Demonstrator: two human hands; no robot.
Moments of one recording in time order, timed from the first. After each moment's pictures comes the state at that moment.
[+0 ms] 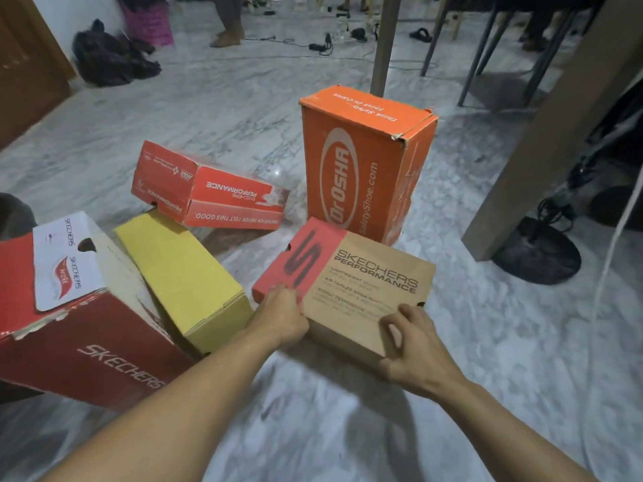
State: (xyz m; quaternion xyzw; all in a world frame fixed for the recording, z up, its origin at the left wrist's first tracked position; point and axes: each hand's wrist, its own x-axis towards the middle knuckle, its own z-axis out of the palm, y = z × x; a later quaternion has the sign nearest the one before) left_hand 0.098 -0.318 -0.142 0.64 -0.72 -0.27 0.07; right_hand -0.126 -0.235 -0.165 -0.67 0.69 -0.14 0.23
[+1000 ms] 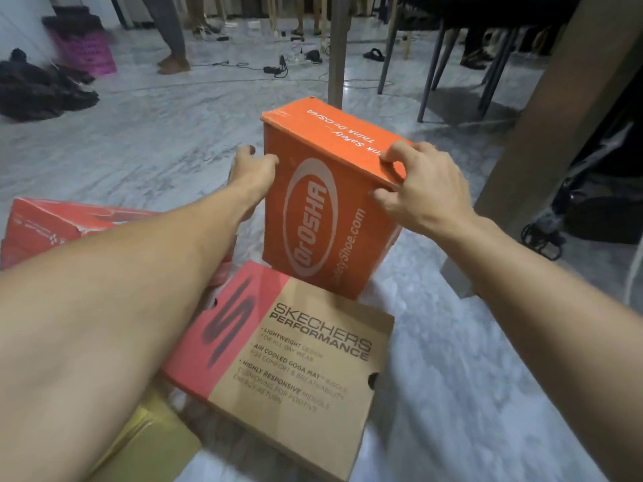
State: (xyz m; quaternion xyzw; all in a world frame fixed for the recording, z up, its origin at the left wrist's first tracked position) left_hand -0.003 -0.565 -0.019 0.62 -0.56 -0.38 0.40; right_hand -0.202 -0.451 -0.008 -0.63 0.74 -0.25 -0.06
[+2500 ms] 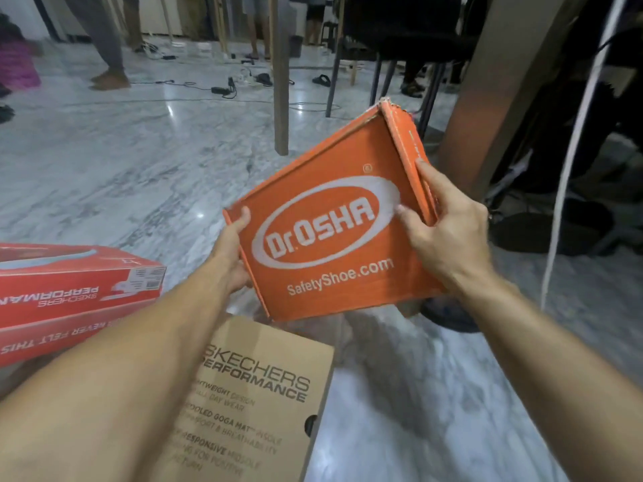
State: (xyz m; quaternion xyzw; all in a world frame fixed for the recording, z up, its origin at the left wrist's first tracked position) left_hand -0.068 -0.542 -0.083 0.49 -0.34 -0.70 0.40; right_hand -0.284 -0.400 -0.023 -0.54 0.70 -0.47 -0.06
